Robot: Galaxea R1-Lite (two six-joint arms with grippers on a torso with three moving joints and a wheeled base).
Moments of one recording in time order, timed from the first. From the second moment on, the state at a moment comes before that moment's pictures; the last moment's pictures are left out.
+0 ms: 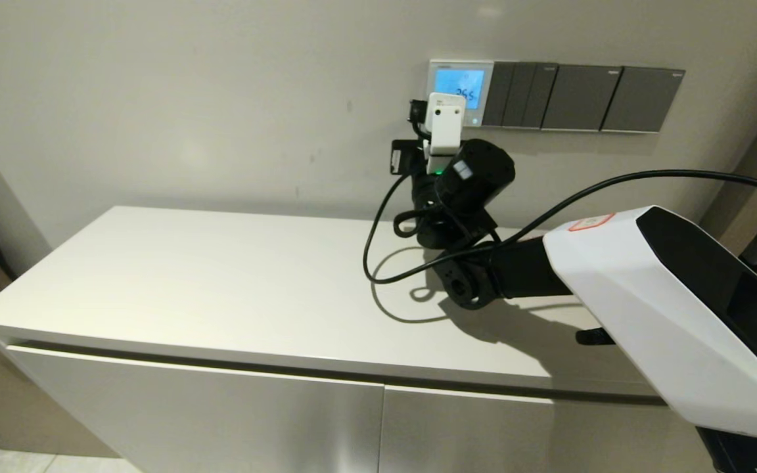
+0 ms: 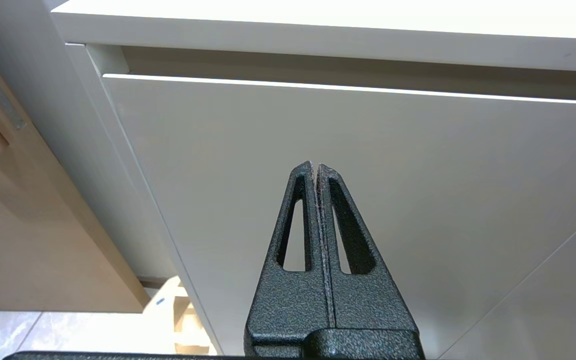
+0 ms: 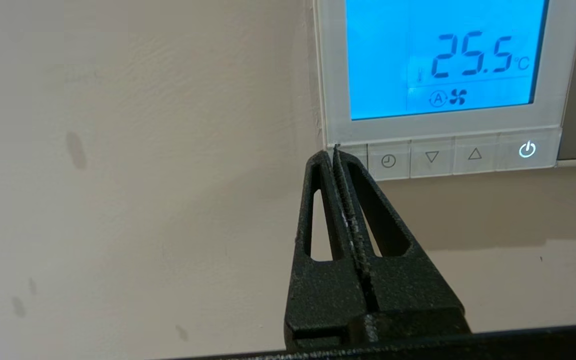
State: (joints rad) left arm 0.00 0.00 0.00 0.01 0.00 0.01; right arm 0.61 2.34 -1.77 -1.26 -0.56 -0.34
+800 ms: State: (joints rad) left arm 0.00 0.00 0.00 0.01 0.00 0.01; right arm 0.63 2.33 -1.75 -1.28 -0.56 -0.34
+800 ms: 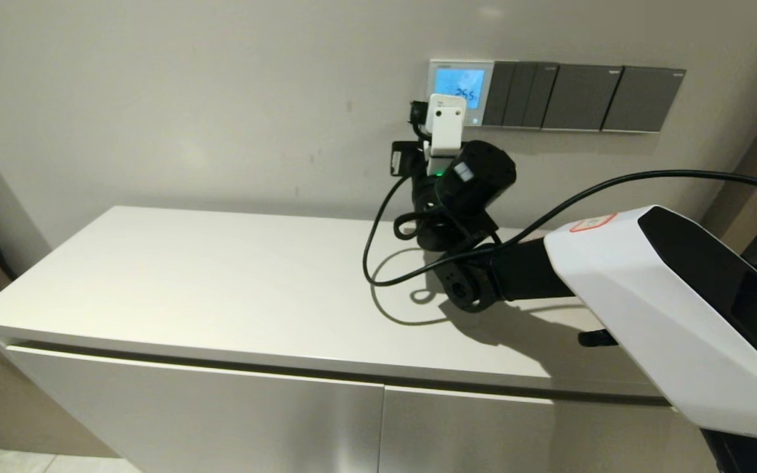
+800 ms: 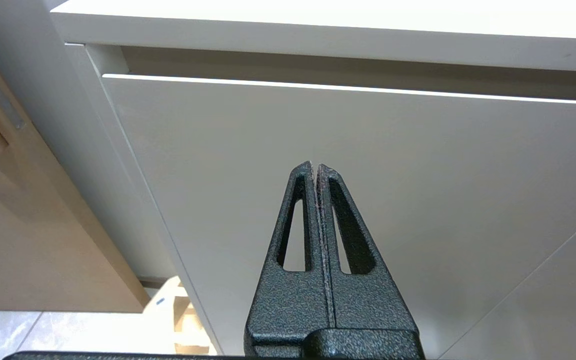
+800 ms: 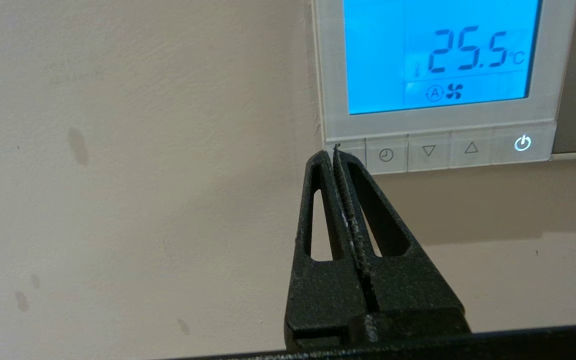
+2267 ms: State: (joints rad) left arm 0.00 0.00 0.00 0.01 0.00 0.02; right arm 0.62 2.34 -1.76 -1.27 -0.56 -0.34
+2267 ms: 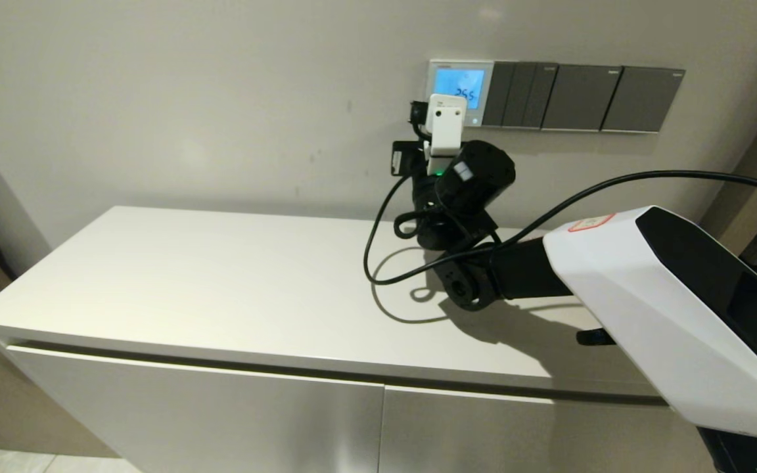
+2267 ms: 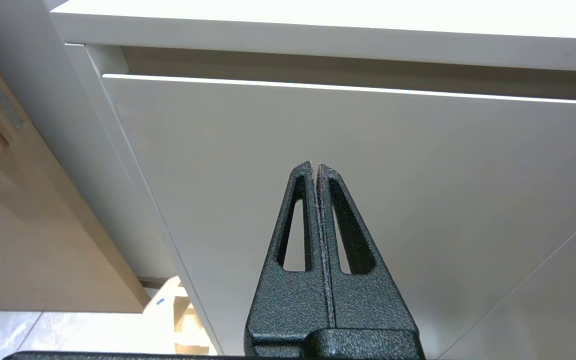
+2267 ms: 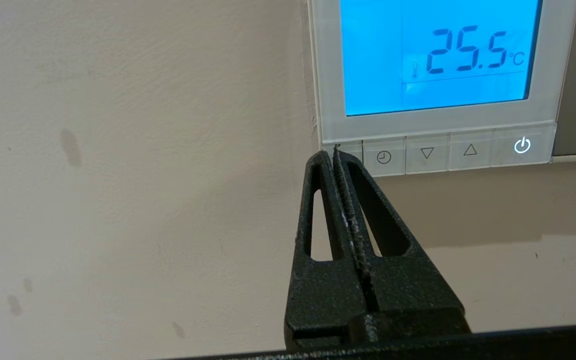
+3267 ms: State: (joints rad) left arm 0.00 0.00 0.00 0.01 0.00 0.02; right arm 0.63 2.32 -1.73 -1.28 -0.56 -0.34
